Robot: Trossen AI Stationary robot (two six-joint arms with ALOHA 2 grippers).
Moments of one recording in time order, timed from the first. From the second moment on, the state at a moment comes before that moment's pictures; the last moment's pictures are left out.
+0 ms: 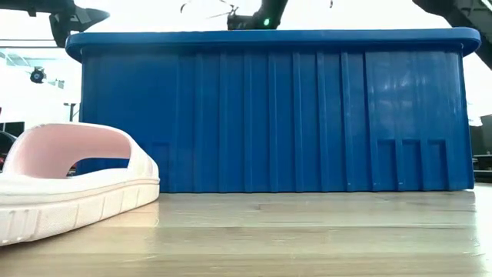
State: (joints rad) left arm -0.20 0.28 0.33 0.49 -0.91 0.00; right arm -0.29 2.06 2.20 -1.01 0.55 -0.52
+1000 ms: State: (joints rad) left arm -0.20 0.27 0.33 0.48 -0.92 -0.01; right arm -0.29 2.08 1.84 -0.71 0.58 -0.57
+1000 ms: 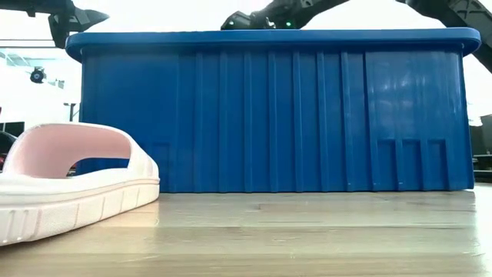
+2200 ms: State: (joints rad) left arm -0.20 0.27 0.33 0.49 -0.92 -0.01; right arm -0.37 2.05 1.55 -0.43 0.48 -0.71
